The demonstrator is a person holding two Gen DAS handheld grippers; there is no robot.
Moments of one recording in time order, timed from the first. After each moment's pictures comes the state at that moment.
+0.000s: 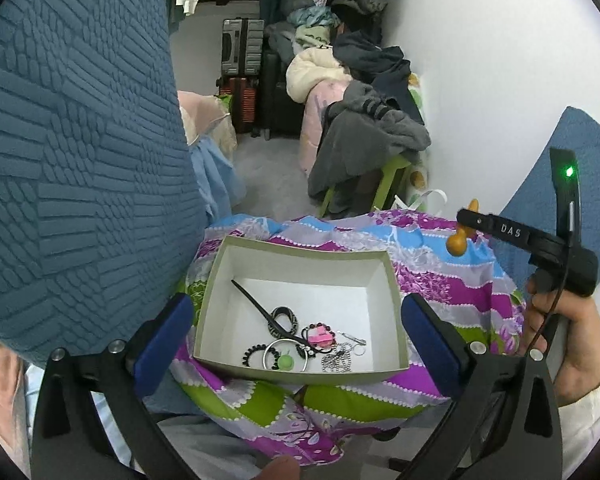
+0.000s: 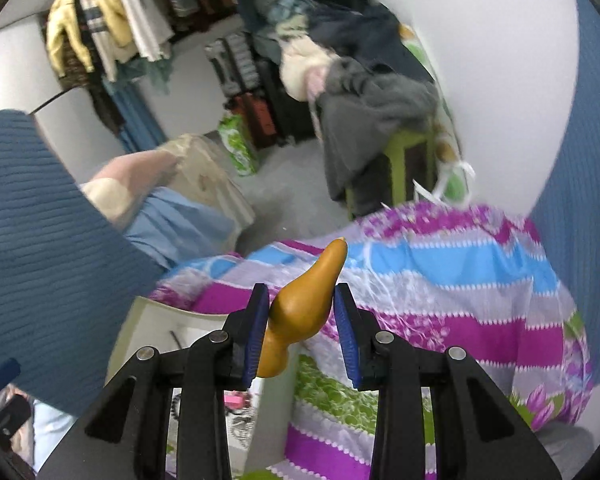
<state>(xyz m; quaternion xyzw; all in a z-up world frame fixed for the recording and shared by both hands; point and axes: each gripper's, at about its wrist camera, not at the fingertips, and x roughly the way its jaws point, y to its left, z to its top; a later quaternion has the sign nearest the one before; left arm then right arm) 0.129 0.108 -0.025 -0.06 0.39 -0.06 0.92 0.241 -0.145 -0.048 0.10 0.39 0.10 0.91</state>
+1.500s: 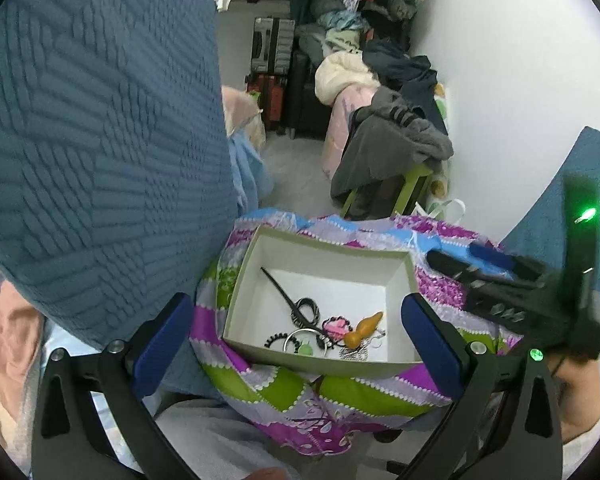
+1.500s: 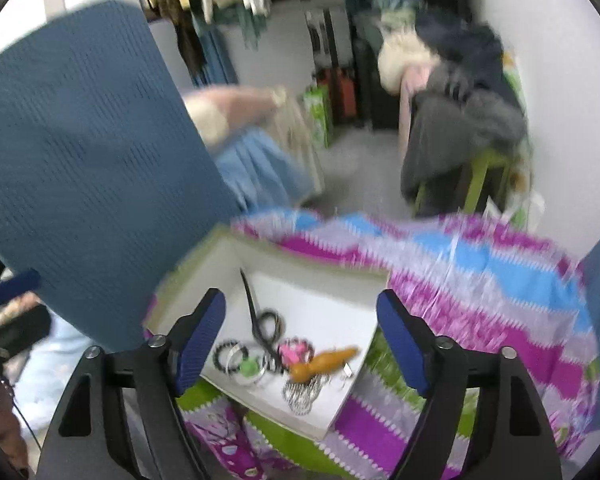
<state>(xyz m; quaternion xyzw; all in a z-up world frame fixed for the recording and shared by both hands) 0.108 0.127 -0.016 -0.08 0.39 -0.01 0.92 0.190 -0.068 -0.034 0.00 0.38 0.21 0.90</state>
